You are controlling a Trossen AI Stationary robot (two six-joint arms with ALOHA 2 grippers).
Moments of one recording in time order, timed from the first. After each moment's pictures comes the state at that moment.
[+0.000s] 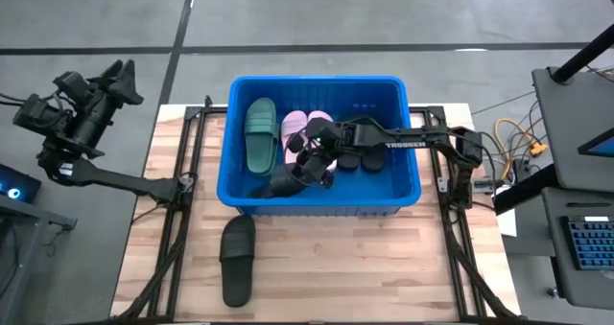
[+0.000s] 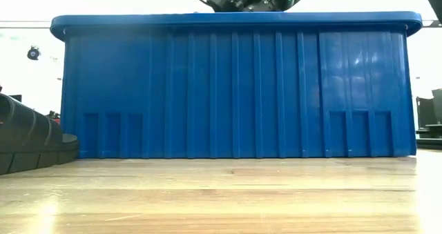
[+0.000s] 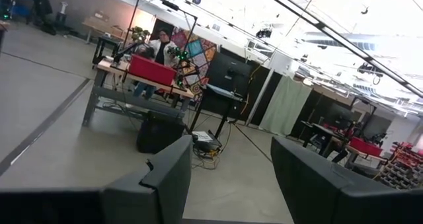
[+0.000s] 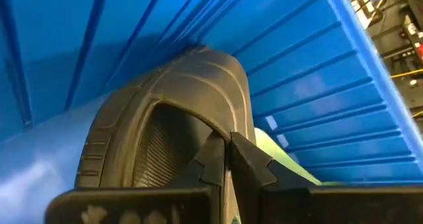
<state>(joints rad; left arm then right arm) -0.11 0.51 1.15 -0.06 -1.34 0.19 -0.18 1.87 1.47 -0.28 -0.39 -1.13</state>
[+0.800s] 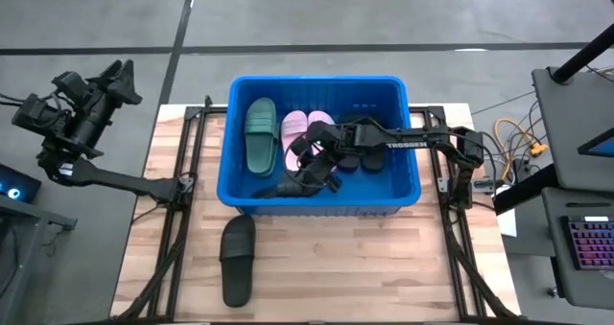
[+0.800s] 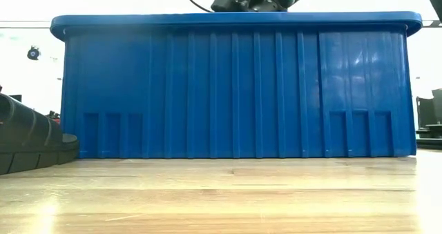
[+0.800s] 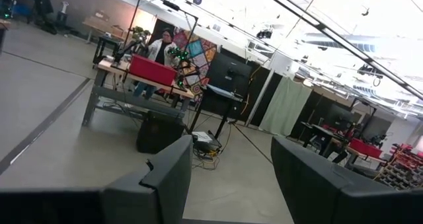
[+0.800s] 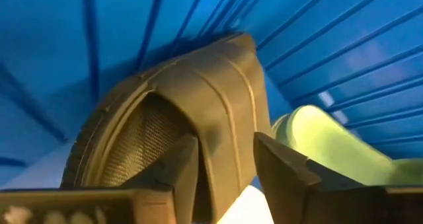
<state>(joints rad) -0.11 0.51 1.15 -0.06 -1.34 0.19 -0.18 1.86 1.47 -0.43 -0.39 -1.04</state>
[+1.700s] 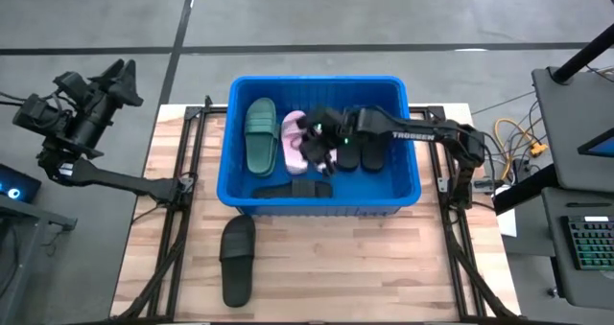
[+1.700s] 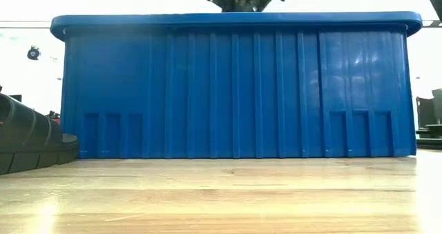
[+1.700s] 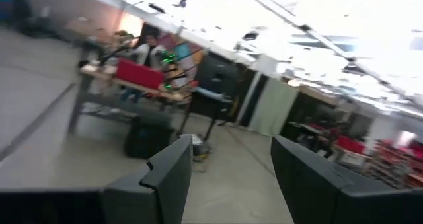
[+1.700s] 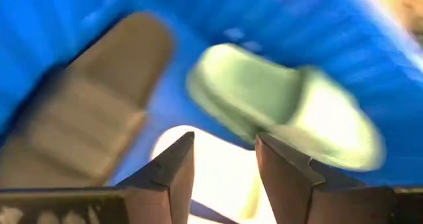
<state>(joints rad) -0.10 0.51 1.15 -0.07 -1.29 0.19 -0.22 1.85 1.68 -0.65 -0.13 -0.83</state>
